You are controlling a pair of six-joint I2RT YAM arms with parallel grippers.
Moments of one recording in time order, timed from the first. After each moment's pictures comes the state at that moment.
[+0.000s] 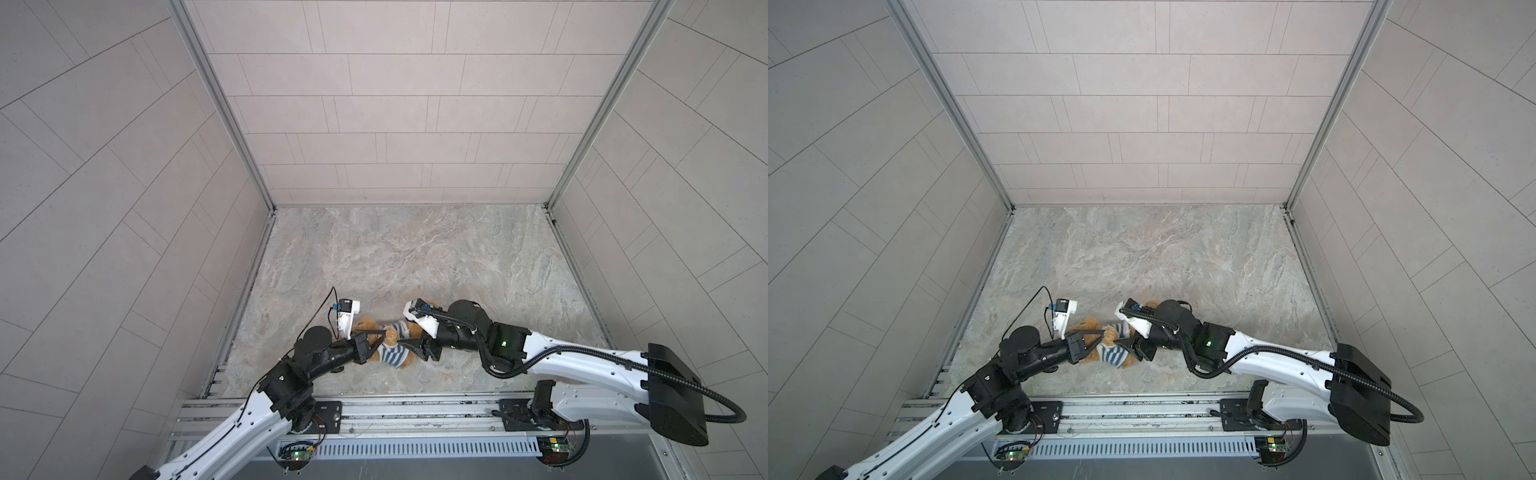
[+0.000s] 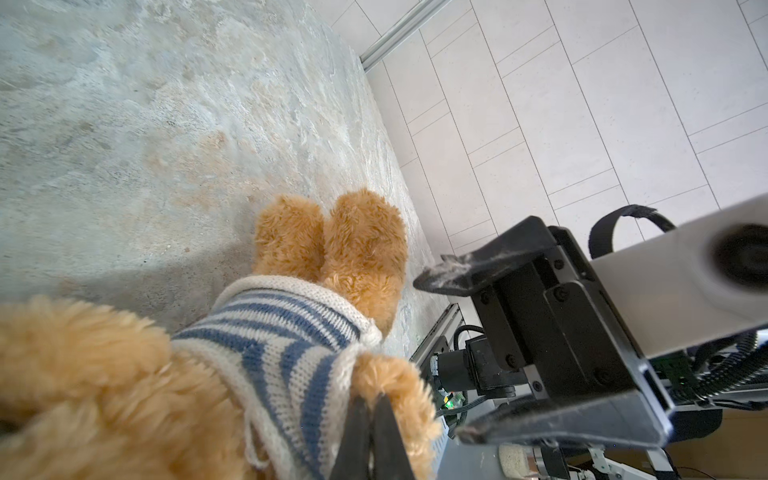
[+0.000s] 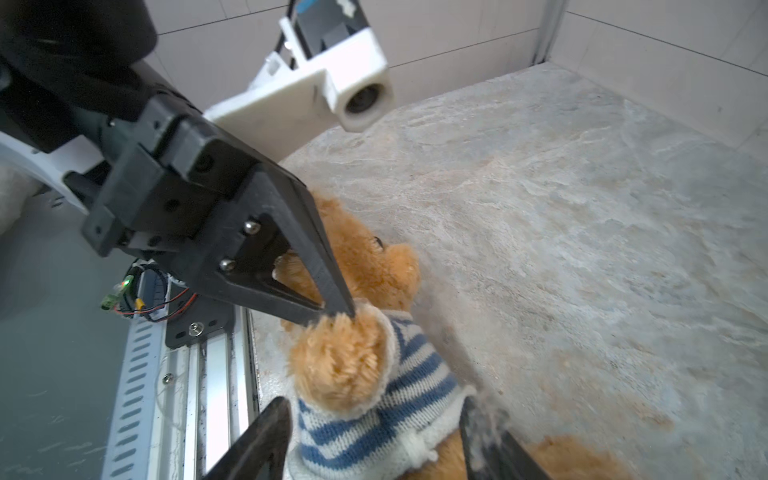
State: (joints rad) left arm -0.73 0.41 0.19 -0.07 0.32 -0.89; right arm 1.04 1.16 0.67 0.07 -0.16 0.00
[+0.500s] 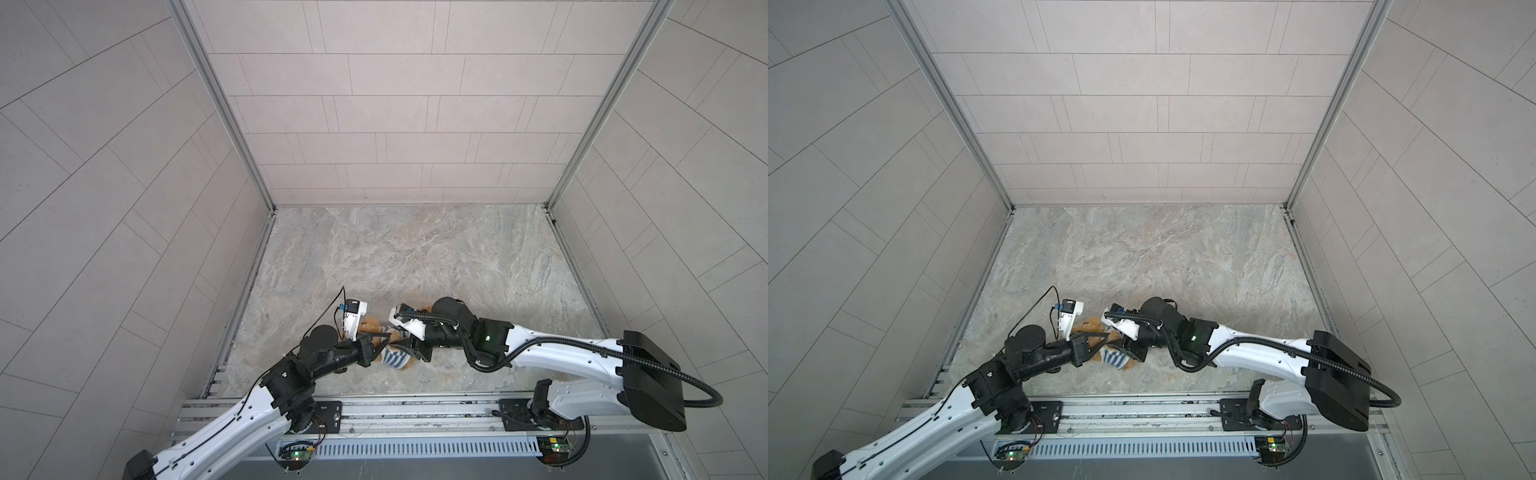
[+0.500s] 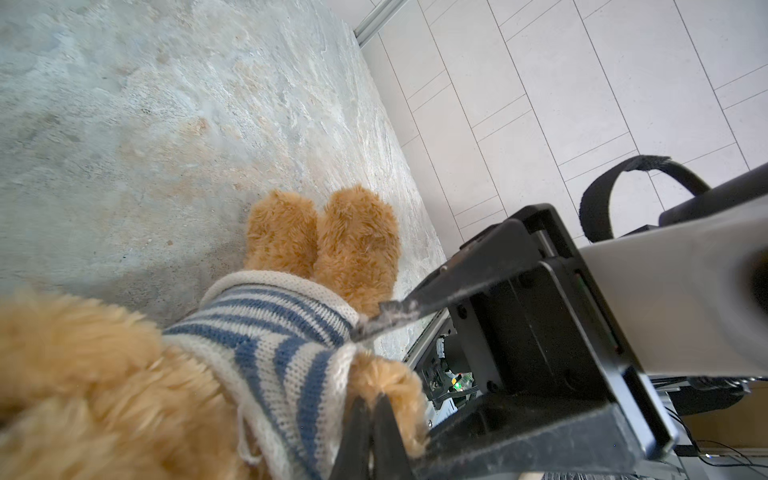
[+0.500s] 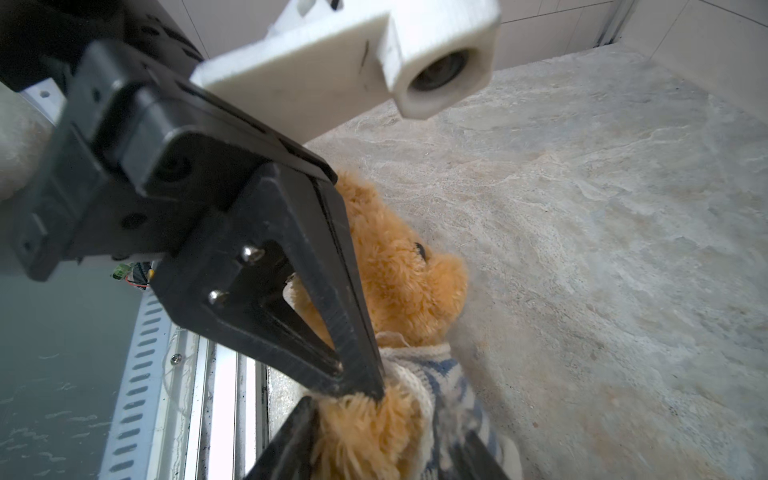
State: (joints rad) left arm -0.81 0.46 0.23 -0.09 0.28 -0.86; right arm 1.05 1.30 0.73 0.07 -0.25 -0.06
